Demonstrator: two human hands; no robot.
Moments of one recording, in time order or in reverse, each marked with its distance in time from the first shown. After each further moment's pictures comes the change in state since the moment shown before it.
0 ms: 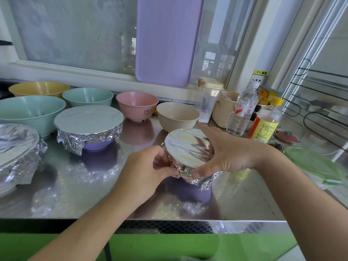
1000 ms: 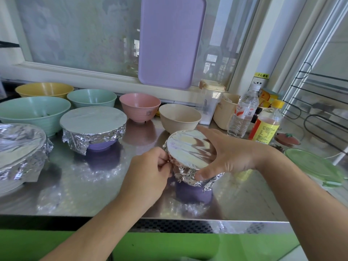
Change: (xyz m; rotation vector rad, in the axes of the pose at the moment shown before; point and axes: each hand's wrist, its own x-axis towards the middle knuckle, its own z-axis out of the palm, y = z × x) left_hand -0.013 0.010 0.002 -0.054 0.108 -0.058; right_hand 0.002 0.003 -0.001 0.040 -0.026 -0.055
